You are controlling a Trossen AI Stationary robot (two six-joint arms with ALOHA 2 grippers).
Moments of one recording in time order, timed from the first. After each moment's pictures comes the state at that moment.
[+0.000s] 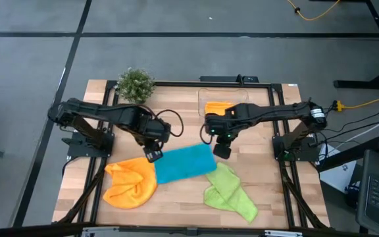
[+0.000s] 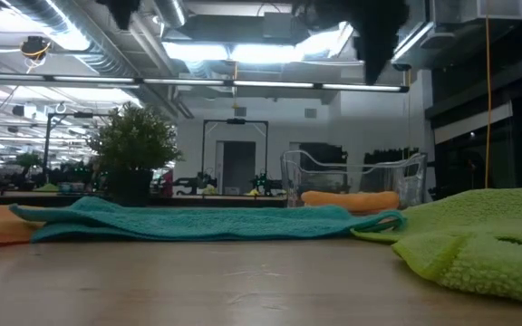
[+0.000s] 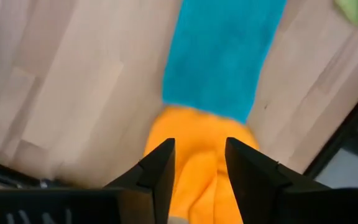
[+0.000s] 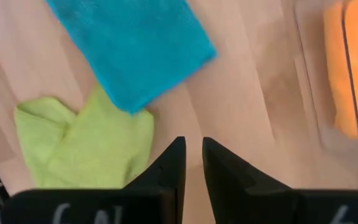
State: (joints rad) left arm -0.18 1.55 1.65 -1.51 0.00 -0.74; right arm 0.06 1.67 1.57 -1.28 -0.03 0.40
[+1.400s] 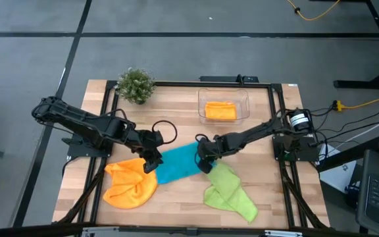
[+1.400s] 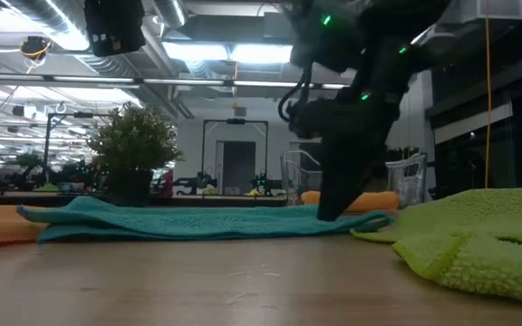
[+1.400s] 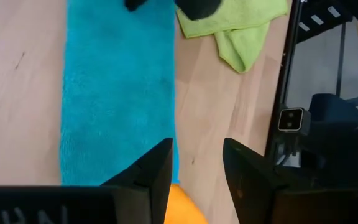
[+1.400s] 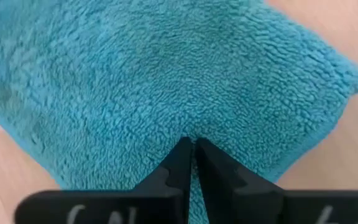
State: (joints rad) left arm -0.26 1.24 1.05 -0.68 0.05 -0.73; right arm 0.14 1.89 1.08 -0.35 0.09 0.67
